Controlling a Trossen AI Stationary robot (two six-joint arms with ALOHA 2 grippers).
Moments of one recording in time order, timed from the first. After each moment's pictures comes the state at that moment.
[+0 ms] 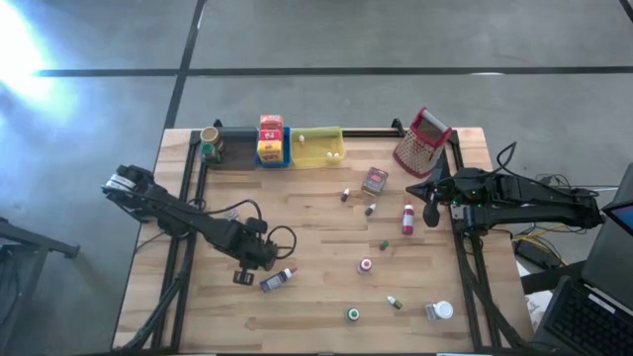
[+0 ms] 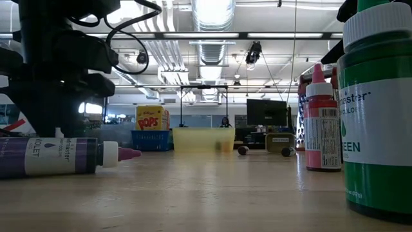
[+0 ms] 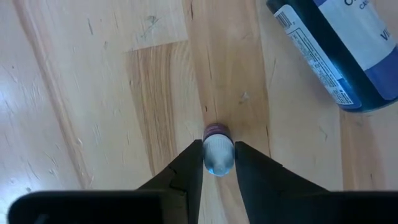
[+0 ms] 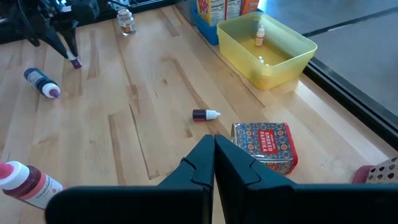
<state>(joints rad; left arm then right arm) -0.39 1.49 0.86 -0.73 -0.07 -0.20 -0.09 0.45 0.54 -0.59 0.21 0.23</state>
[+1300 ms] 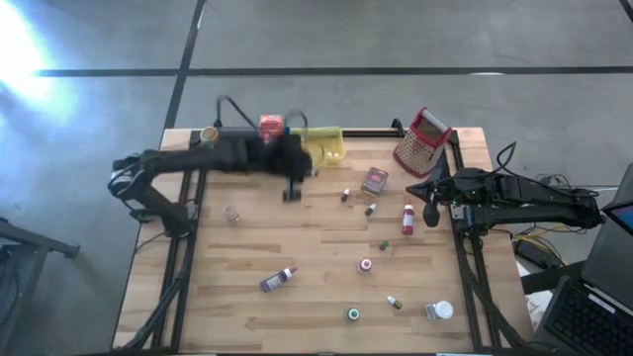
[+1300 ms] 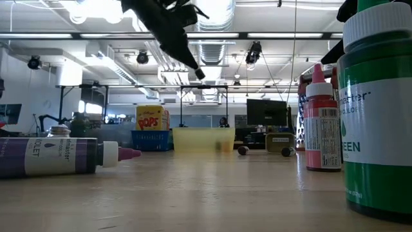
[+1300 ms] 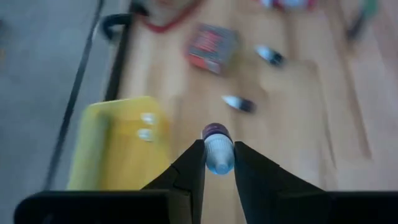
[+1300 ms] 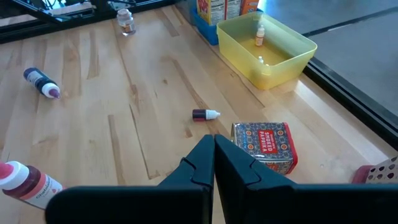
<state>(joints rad) 0.29 1.49 1.31 -0.53 -0.03 0.32 -0.09 0.46 0.53 -0.59 0.21 0.23</state>
